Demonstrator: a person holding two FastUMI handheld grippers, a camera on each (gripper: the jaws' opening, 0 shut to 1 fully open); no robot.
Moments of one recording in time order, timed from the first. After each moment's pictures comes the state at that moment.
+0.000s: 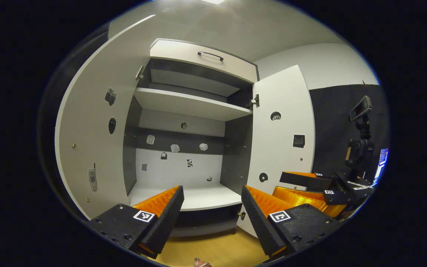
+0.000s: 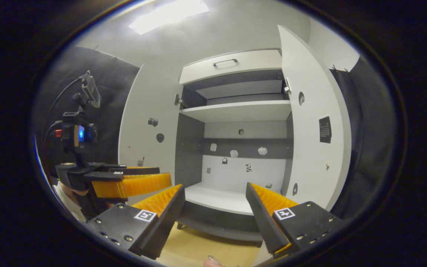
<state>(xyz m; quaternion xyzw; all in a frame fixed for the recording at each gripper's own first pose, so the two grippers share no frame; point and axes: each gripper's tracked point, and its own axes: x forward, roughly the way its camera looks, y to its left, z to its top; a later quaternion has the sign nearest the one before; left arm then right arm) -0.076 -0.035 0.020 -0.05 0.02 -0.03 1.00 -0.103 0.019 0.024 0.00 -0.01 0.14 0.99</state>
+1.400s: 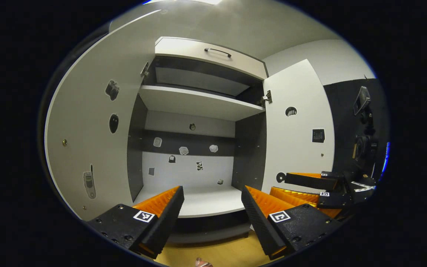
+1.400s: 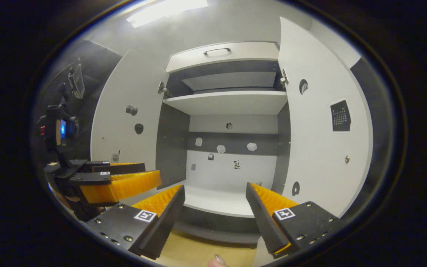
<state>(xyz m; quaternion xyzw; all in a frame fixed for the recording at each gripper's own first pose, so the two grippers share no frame) -0.043 -0.007 0.005 -0.03 0.01 -0.01 1.00 -0.052 0.023 -0.010 -0.03 0.02 0.08 1.00</state>
